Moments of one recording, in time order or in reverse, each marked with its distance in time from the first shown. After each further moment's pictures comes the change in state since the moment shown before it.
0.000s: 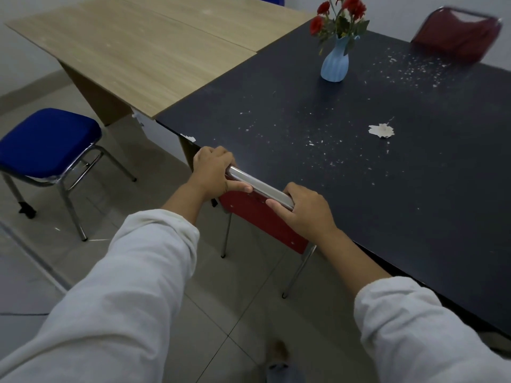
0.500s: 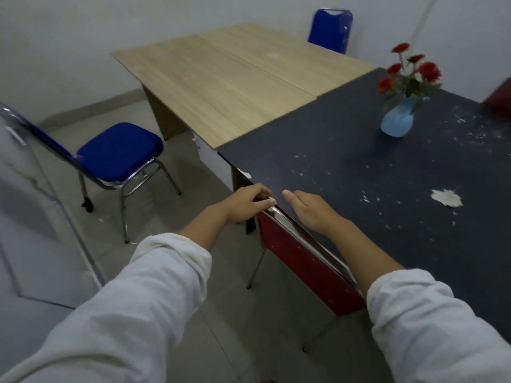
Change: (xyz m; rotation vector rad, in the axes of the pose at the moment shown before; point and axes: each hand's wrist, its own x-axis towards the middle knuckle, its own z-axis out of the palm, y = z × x) left_hand 0.004 -0.059 -0.051 -0.514 -0.266 -0.231; right_hand 0.136 -0.088 -0.004 0.345 -0.516 0.006
